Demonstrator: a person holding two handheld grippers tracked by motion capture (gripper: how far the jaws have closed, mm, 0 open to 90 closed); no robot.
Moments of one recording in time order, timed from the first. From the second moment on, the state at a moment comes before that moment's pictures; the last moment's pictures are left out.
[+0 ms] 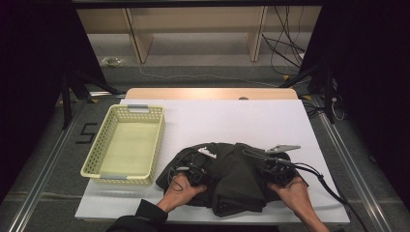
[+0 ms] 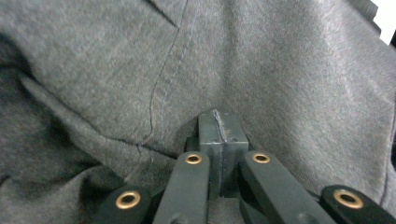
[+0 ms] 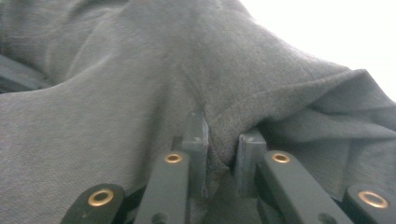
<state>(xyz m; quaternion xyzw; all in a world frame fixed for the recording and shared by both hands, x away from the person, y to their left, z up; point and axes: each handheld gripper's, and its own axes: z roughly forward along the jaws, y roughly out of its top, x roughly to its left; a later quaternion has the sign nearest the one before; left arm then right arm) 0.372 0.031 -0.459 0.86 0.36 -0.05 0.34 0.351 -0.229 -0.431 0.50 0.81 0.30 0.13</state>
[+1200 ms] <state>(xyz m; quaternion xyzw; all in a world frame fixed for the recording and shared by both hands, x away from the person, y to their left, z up) 0.336 0.008 -0.459 0.87 0.33 -0.09 0.35 0.354 -0.241 -0.429 0.51 0.79 0.31 0.11</state>
